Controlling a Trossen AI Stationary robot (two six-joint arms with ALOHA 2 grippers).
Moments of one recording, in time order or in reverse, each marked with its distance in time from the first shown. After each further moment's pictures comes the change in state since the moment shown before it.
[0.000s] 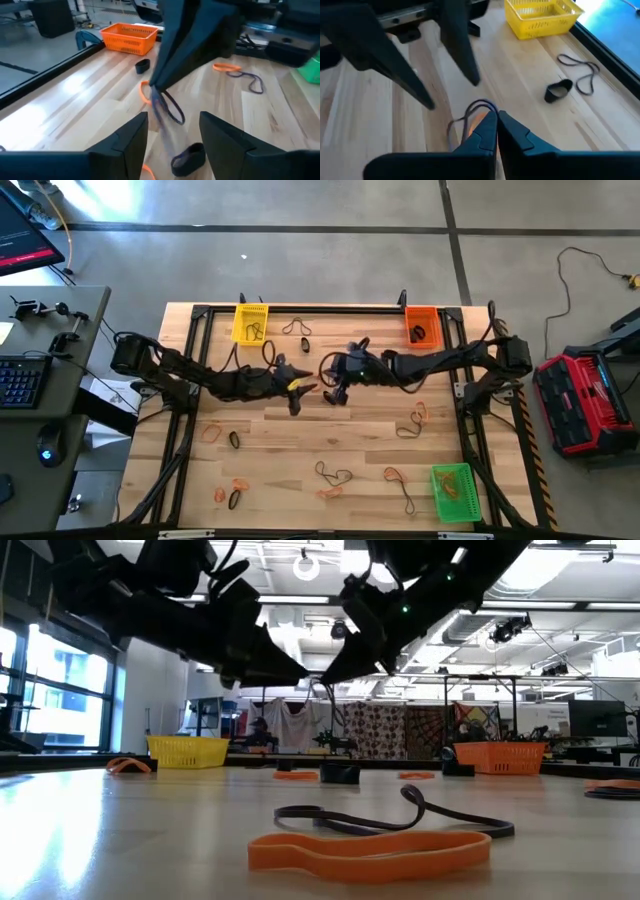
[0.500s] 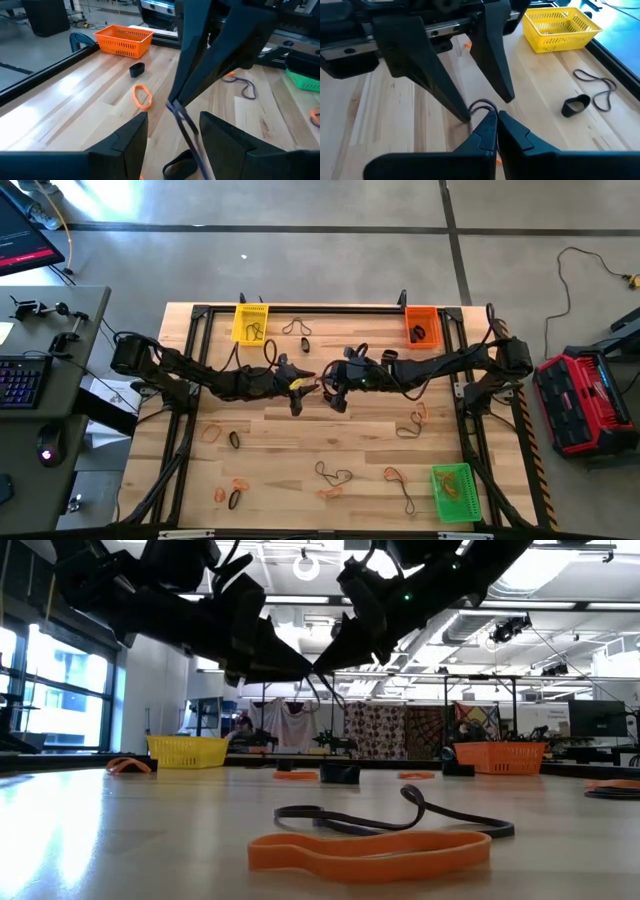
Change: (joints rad) left arm 0.000 0.000 0.022 -0.014 0.028 -0.022; right arm 0.054 0.000 0.000 0.051 0.000 -0.025
